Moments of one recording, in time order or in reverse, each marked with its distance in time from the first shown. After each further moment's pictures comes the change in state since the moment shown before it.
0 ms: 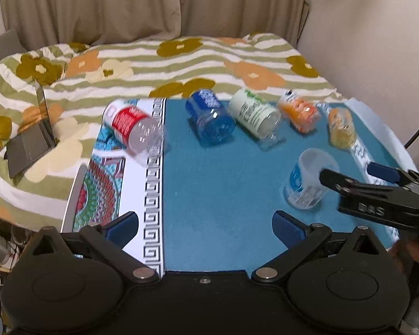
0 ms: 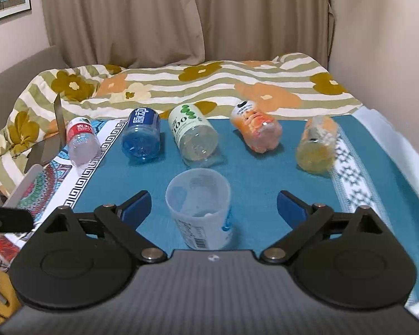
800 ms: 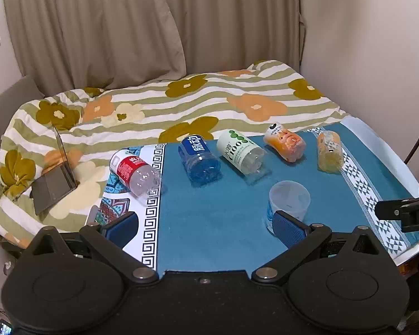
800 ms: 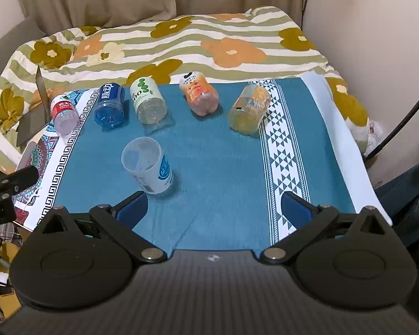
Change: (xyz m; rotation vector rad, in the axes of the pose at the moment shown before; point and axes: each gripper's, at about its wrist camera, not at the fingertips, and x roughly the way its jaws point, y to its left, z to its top) left arm -0.039 -0.065 0.006 0.073 -0.136 0.127; right arm -0.079 -0.065 0.036 0.035 0.261 -0.073
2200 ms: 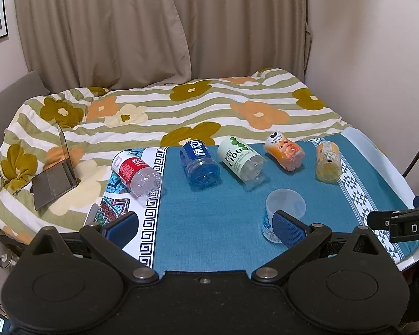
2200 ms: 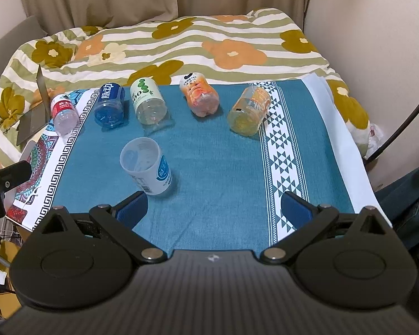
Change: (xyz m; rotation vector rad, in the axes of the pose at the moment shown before) left arm -0.010 0.000 -0.002 -0.041 -0.025 0.006; right arm 0.003 -0.002 0.001 -0.017 -0.009 0.003
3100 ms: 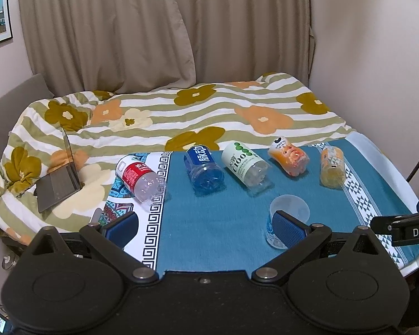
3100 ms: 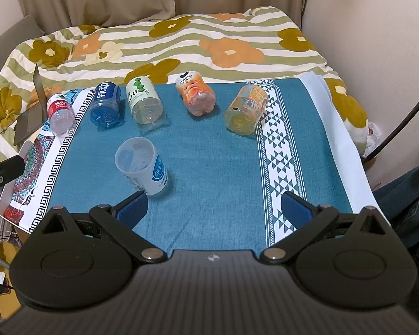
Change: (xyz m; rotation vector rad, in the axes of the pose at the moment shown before) left arm 0.002 0.000 0.003 -0.006 -0.020 0.017; right arm 0.005 -0.001 0.000 0.000 0.006 -0.009
